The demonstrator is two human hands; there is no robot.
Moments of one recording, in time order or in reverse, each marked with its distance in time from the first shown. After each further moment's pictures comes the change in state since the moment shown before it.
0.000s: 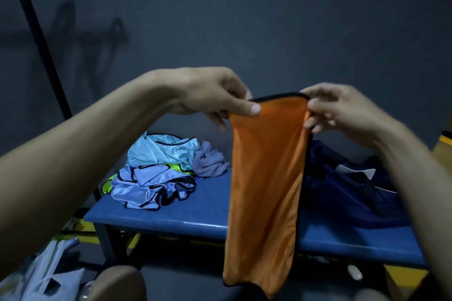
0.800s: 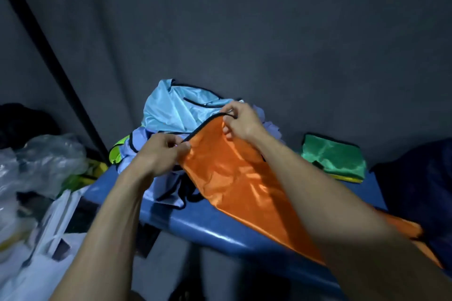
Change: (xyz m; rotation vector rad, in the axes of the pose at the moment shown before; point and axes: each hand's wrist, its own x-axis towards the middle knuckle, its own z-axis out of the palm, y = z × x) left_hand 0.001 -0.406 0.040 -0.391 0.663 -0.710; right_hand 0.260 0.229 0.376 -0.077 -0.279 0.219
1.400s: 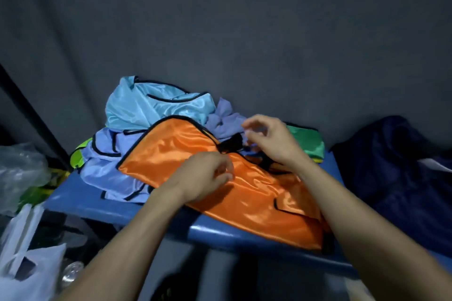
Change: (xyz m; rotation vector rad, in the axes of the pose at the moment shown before) left_hand -0.022 0.024 0.114 0.587 -0.346 0.688; right_hand -0.109 0.054 -0.106 -0.078 0.122 -0.109
